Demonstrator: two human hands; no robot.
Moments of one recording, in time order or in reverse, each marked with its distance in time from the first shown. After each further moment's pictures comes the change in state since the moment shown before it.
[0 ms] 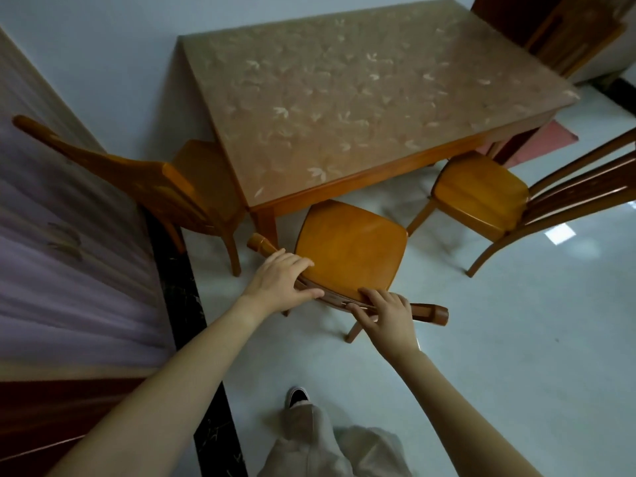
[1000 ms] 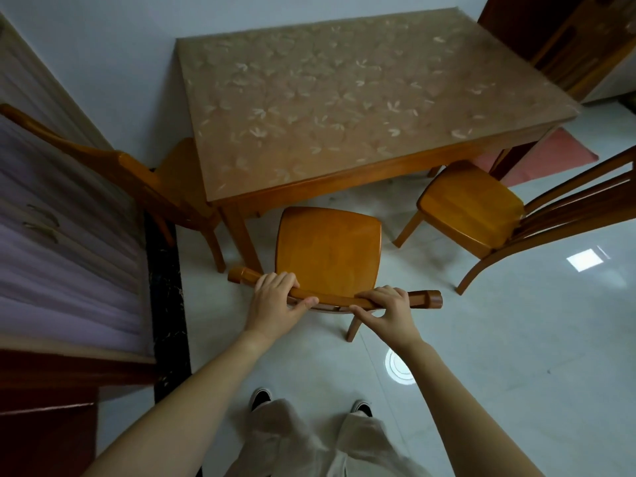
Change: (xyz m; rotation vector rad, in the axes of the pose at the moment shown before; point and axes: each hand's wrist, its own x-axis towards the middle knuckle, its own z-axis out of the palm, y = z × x) left_hand 0.036 0.141 0.099 -0.098 0.337 -0.278; right_hand 0.031 0.165 -0.070 0.295 -0.037 -0.218
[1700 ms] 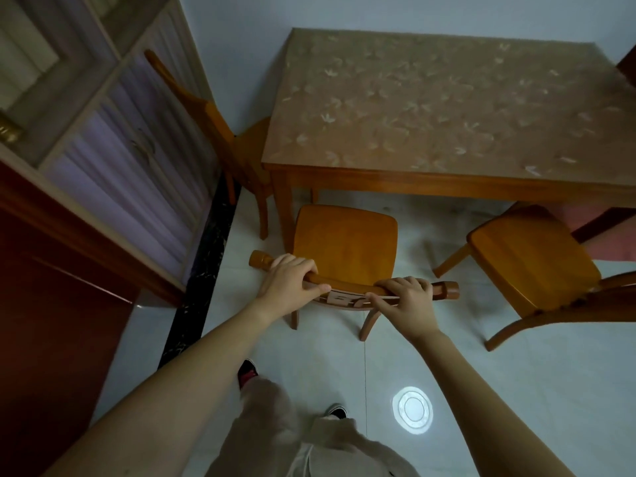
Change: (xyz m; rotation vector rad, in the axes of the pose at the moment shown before) left_hand -0.033 0.091 0.023 0.068 -0.006 -0.256; right_hand 0.017 0.065 -0.066 -0.235 -0.192 -0.313
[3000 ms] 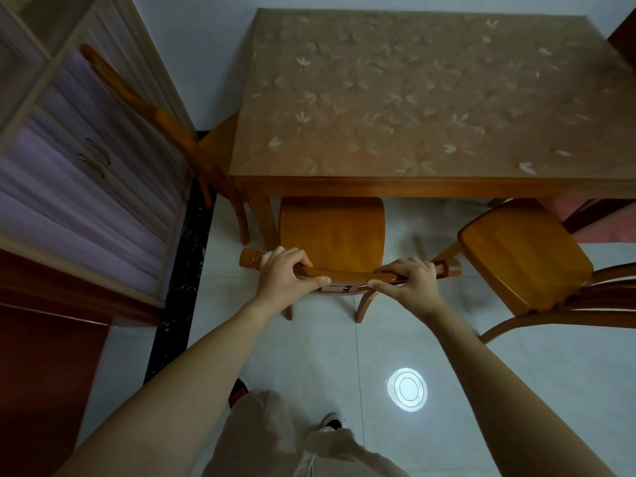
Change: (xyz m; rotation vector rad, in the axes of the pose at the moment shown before) left_hand 0.107 -0.006 0.009 -0.218 0.071 -0.137; right_hand 0.107 0.054 -0.017 0.159 -0.037 0.068
